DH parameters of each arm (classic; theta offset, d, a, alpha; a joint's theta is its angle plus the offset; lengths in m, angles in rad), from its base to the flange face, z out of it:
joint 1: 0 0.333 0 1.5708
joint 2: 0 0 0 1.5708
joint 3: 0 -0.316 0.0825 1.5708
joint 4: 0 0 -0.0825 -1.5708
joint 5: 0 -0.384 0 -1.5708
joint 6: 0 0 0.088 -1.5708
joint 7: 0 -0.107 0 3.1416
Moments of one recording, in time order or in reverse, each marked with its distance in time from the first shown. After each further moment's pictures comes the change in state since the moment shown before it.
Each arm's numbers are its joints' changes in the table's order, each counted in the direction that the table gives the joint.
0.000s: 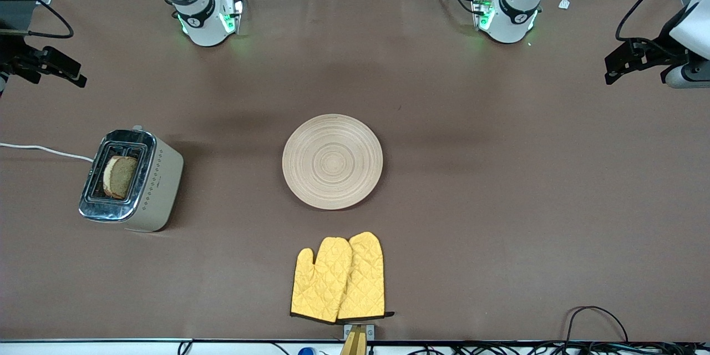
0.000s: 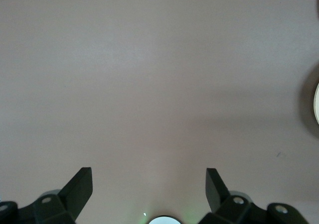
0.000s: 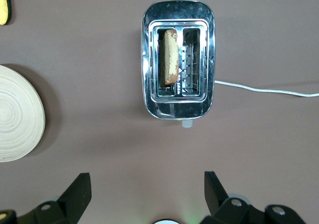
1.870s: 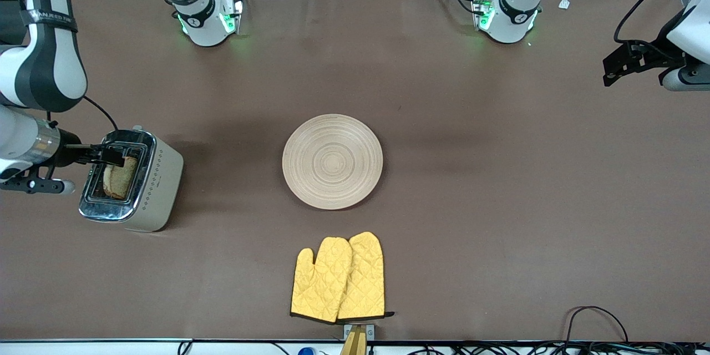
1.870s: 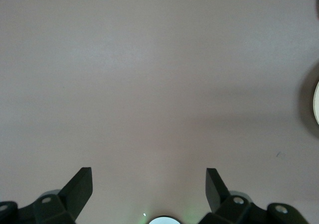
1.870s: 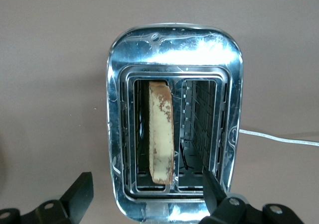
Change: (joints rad) left arm -0.003 -0.014 0.002 -0.008 0.000 -0.001 0.000; right arm -0.033 -0.396 0.012 0.017 0.000 0.345 0.072
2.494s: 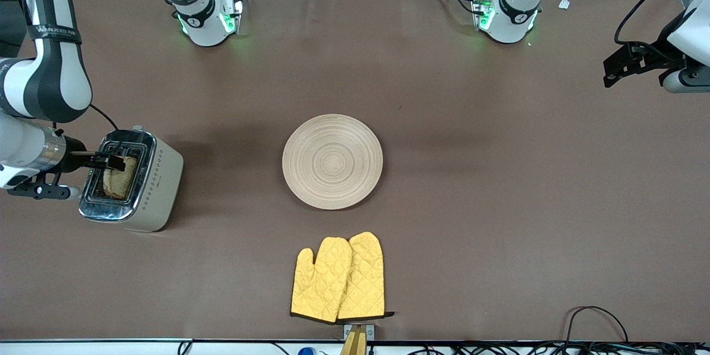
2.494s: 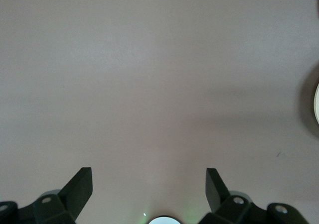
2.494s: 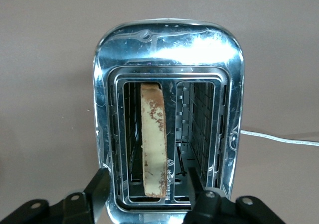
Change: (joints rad) left arm 0.003 -0.002 0.000 0.000 0.000 0.000 -0.001; right arm -0.012 -0.030 0.001 0.000 0.000 0.014 0.000
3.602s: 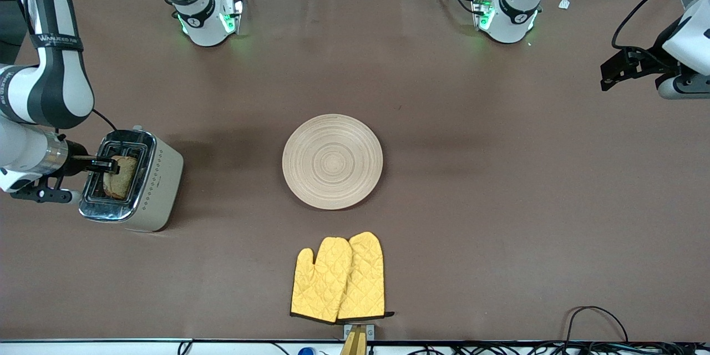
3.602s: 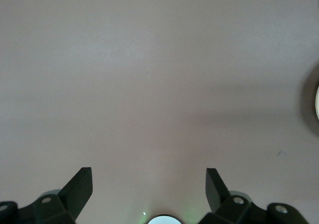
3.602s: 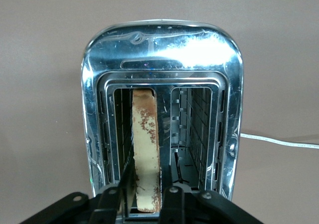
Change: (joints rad) left arm -0.001 -0.015 0.000 0.000 0.000 0.000 -0.001; right arm -0.006 -0.024 0.001 -0.001 0.000 0.018 0.000
